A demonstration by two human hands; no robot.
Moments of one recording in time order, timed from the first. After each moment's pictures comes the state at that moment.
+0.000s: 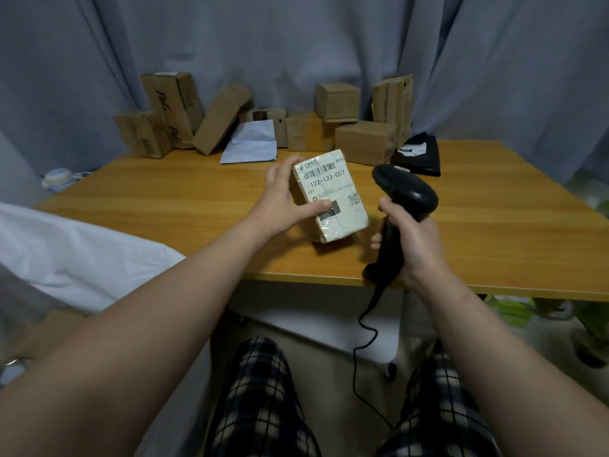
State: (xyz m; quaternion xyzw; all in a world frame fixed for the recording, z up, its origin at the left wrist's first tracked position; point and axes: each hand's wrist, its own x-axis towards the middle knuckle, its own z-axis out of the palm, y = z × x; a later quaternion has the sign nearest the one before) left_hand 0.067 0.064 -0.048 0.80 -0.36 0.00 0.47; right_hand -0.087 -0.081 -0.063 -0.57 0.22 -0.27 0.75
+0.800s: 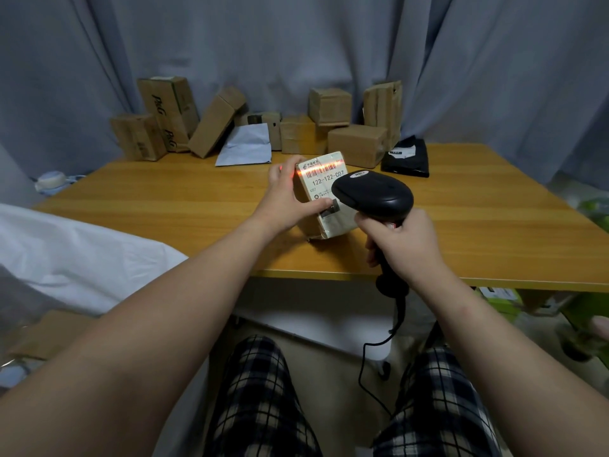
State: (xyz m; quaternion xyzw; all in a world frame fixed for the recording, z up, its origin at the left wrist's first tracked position) left_hand 0.051 0.052 -0.042 0.82 -0.34 0.02 0.46; right_hand -0.119 -0.063 -0.046 -0.80 0.14 -0.28 0.51
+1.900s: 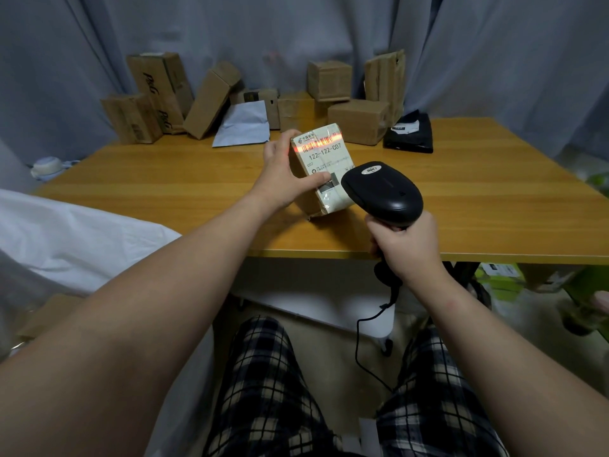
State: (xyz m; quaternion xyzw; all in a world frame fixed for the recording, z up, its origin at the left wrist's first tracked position) left_hand 0.056 0.052 -0.044 0.82 -0.33 0.02 0.46; right_hand -0.118 -0.064 -0.091 -0.78 0.14 -0.37 0.49
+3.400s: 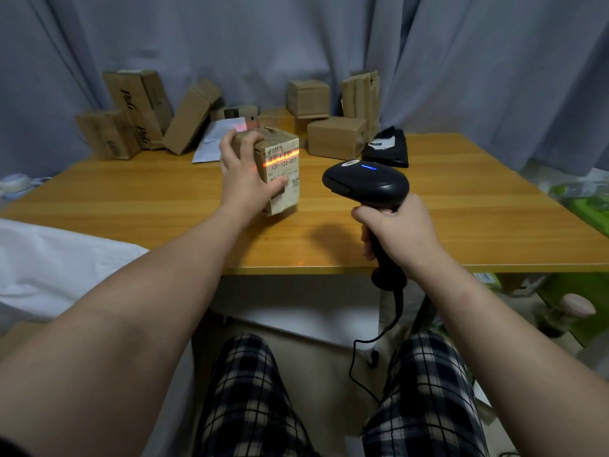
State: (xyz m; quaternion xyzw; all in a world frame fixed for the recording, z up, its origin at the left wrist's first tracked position) left_hand 0.089 0.050 -0.048 0.84 -0.30 0.22 0.40; right_hand -0.127 -0.068 -0.033 -0.77 0.20 -0.27 0.54
